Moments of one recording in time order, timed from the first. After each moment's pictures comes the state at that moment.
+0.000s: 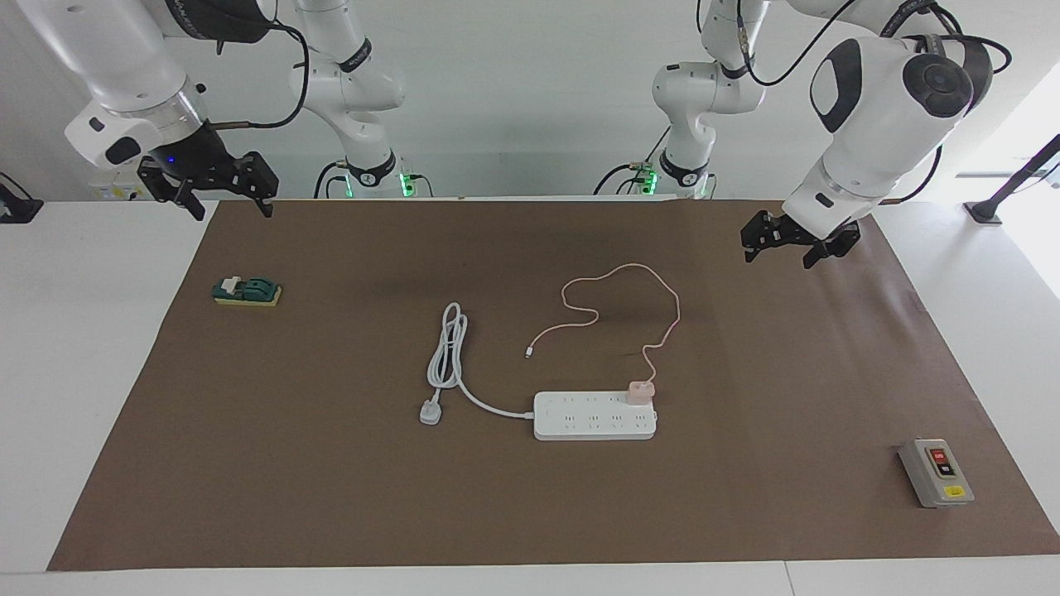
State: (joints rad) left arm -0.14 0.10 -0.01 -1.61 -0.03 1.59 0.06; right arm -0.01 0.03 -0.05 -1.50 -0.02 1.42 -0.06
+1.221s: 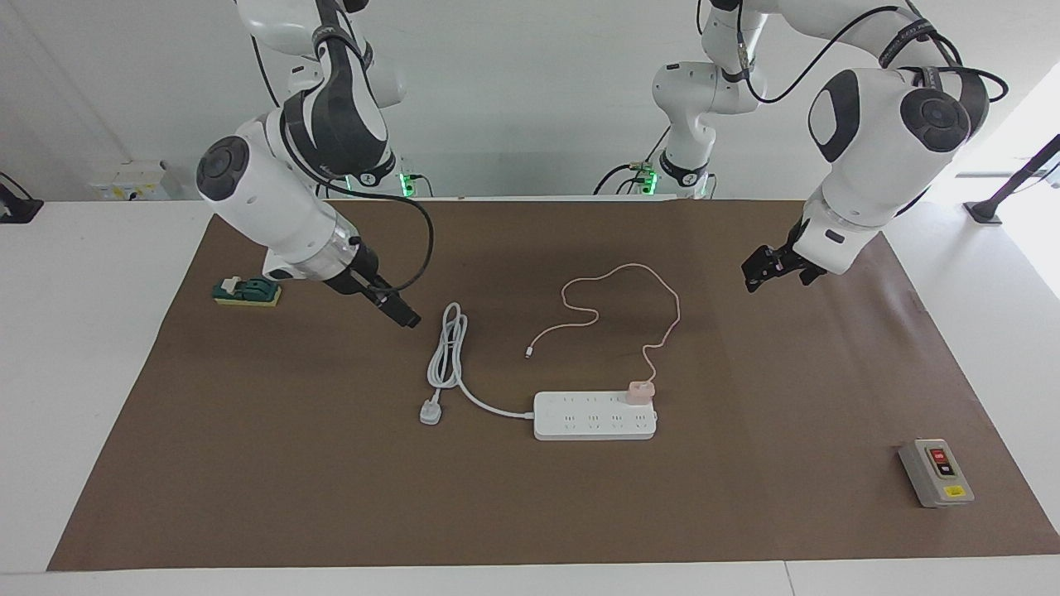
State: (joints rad) left arm -0.15 0.18 0.01 -1.56 -0.03 1.63 -0.19; right arm 0.18 0.26 -0.02 -1.63 0.42 1.83 0.97
